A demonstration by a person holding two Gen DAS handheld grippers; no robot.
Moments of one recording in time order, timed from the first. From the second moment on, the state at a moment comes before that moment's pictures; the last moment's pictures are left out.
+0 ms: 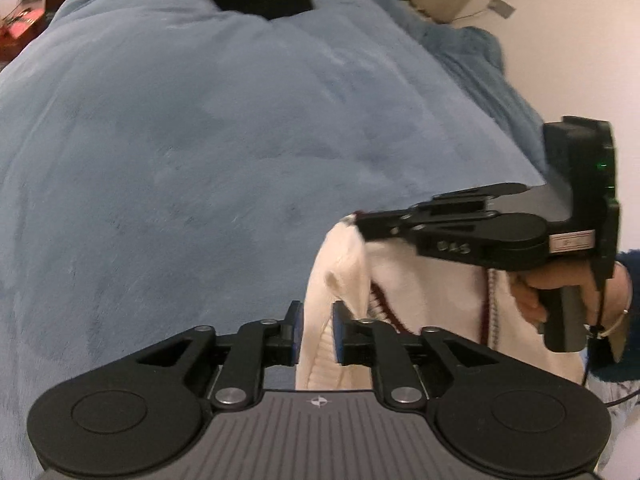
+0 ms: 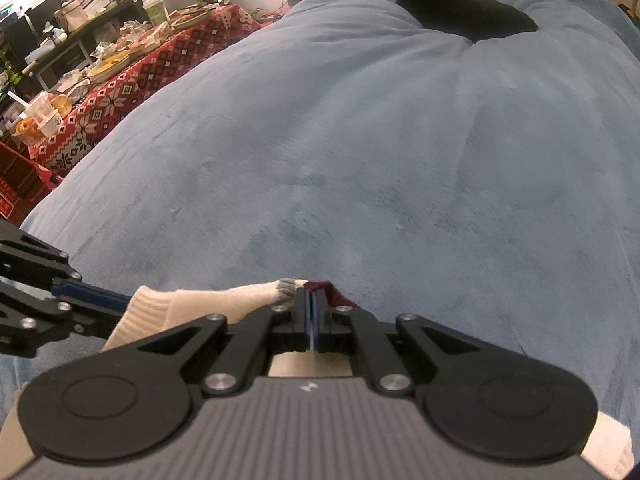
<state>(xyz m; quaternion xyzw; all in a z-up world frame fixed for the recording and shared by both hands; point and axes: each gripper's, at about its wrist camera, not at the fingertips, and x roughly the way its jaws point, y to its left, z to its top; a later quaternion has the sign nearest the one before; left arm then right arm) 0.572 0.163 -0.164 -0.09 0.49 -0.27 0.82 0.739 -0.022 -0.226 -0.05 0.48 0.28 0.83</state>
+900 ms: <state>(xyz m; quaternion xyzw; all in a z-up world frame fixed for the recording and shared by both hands) 0.541 0.099 -0.158 0.08 0.45 -0.31 0.83 0.734 -0.035 -0.227 -0.05 0.48 0.27 0.83</state>
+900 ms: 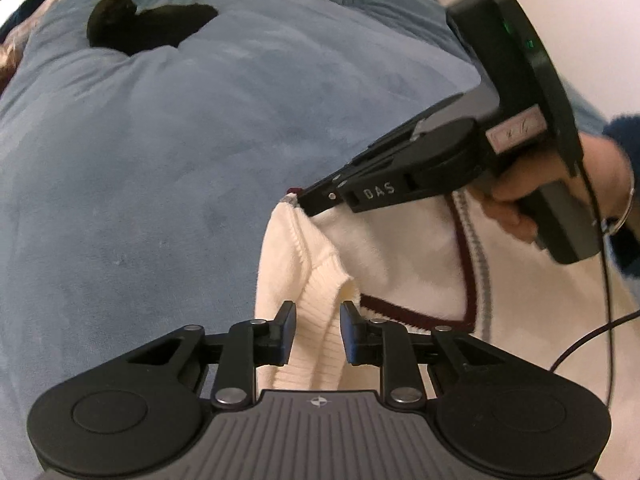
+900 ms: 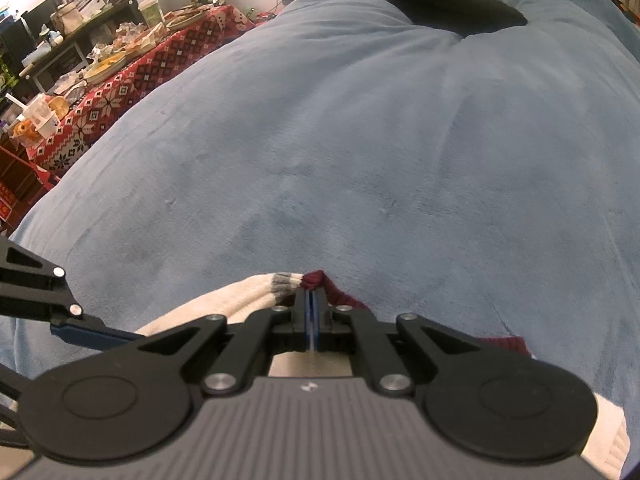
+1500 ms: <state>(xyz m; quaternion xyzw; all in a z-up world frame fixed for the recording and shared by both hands) 0.586 0.157 -0.151 -0.03 0.45 -0.16 0.88 0.735 -0.046 -0.226 -0.02 0.48 0.26 0.84</state>
